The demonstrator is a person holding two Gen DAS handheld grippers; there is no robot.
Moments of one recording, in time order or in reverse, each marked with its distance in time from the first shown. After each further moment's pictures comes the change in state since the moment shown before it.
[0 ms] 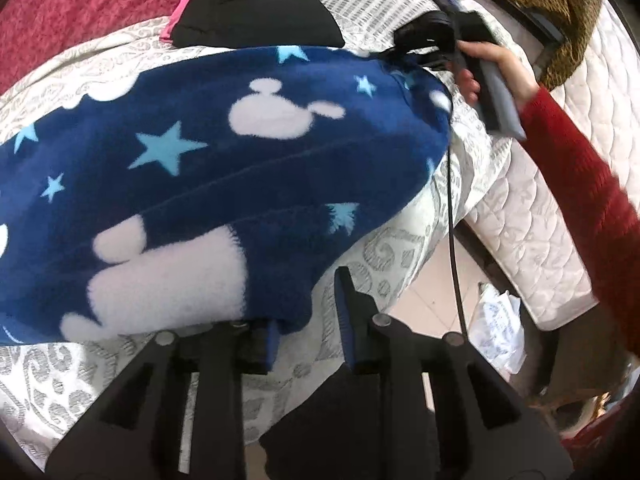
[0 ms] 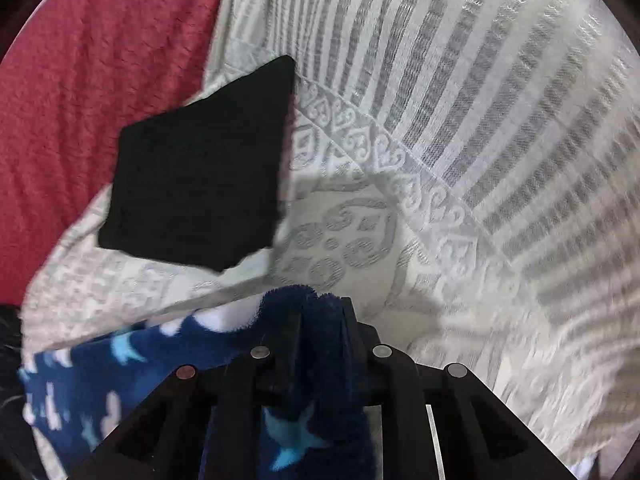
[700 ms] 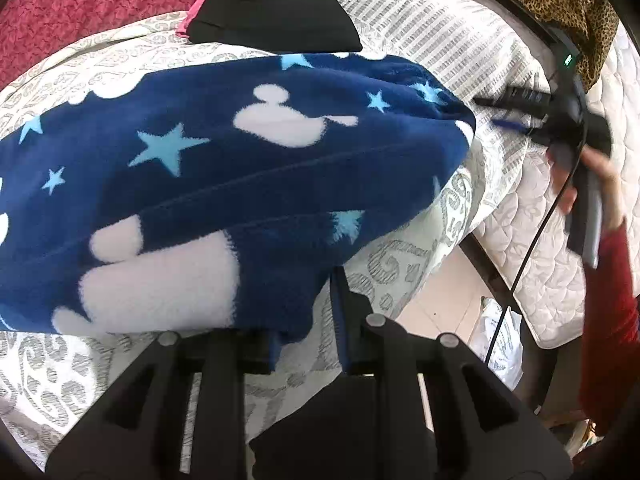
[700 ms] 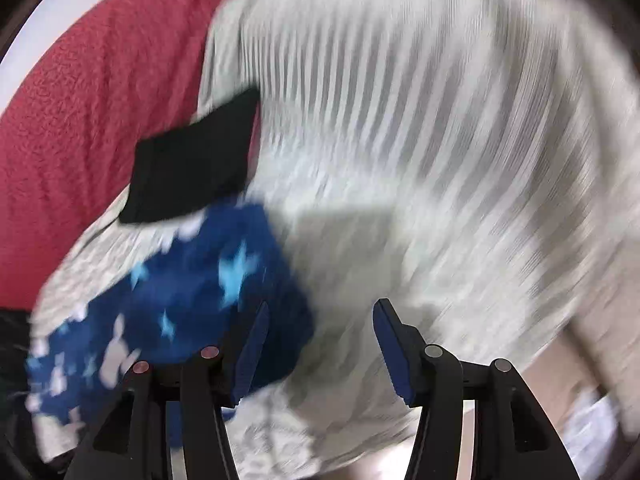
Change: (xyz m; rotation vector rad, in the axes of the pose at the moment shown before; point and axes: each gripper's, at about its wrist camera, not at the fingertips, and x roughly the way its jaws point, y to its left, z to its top) left arm 0.001 0.003 0.006 -0.073 -0.003 0.031; right arm -0.109 -0.037 -0.103 0.069 -0.194 -0.031
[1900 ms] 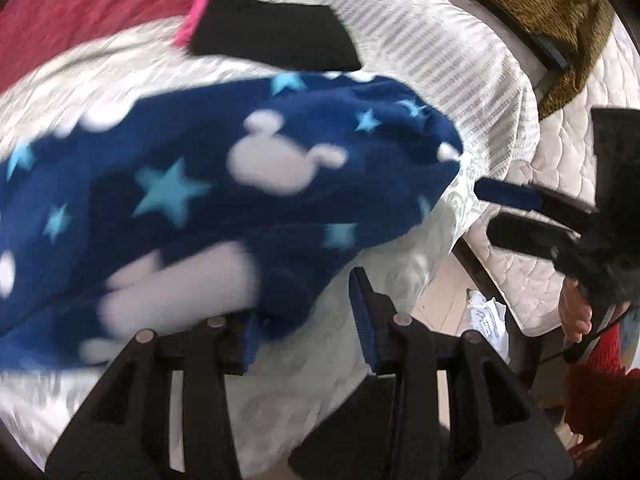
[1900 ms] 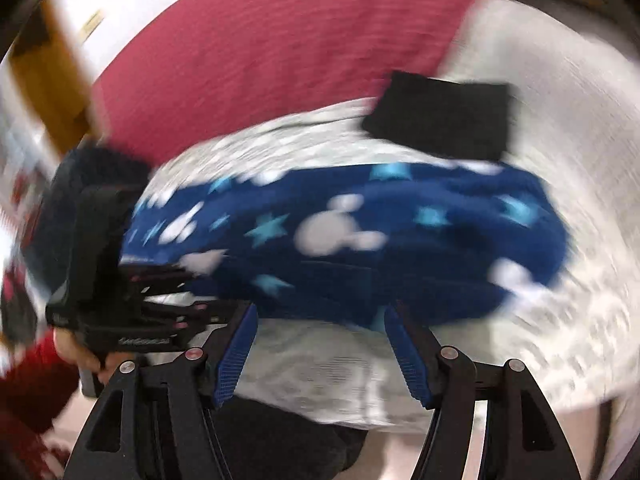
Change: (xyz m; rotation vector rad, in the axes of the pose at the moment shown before) left arm -0.017 0.026 0.043 0.038 0.020 -0.075; right arm -0.042 0.131 -0.096 -0.374 0.109 0.452
